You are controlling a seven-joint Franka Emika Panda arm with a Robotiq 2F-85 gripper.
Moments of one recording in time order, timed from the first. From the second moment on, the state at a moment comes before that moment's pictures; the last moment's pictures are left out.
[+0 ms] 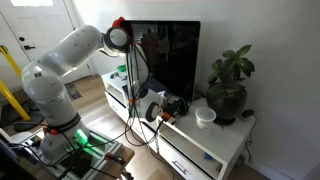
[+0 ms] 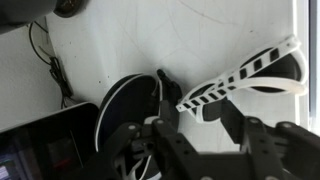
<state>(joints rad) -0.30 1.08 -0.45 -2.16 -0.41 4.00 -1.00</state>
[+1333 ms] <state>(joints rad) -0.67 0.44 0.04 -2.33 -0.47 3.11 -0.42</state>
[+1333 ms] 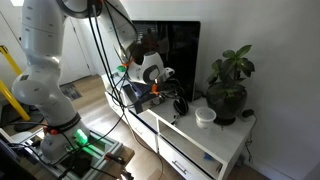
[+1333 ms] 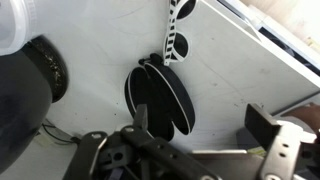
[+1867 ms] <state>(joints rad) -0.94 0.37 0.33 -2.35 -0.12 3.03 -0.39</state>
